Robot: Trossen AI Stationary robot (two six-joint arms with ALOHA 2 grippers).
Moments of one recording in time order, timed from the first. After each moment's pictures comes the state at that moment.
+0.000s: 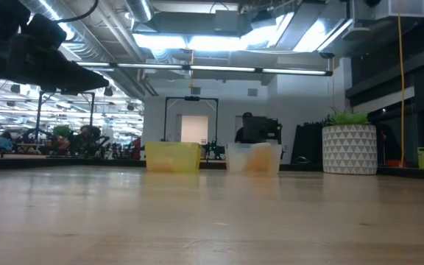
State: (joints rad) left arm 0.11 0.12 0.01 0.02 -0.09 0.06; right arm 0.04 0.84 1.25 -1.00 0.19 0.22
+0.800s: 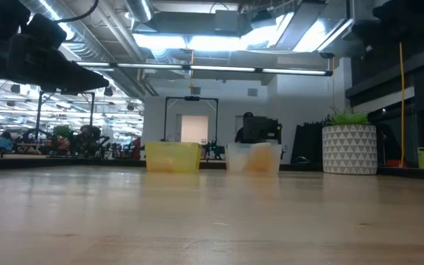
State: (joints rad) left arm 0.11 0.12 0.01 0.02 -0.09 0.06; right arm 0.05 0.22 0.27 -0.07 -0.10 0.05
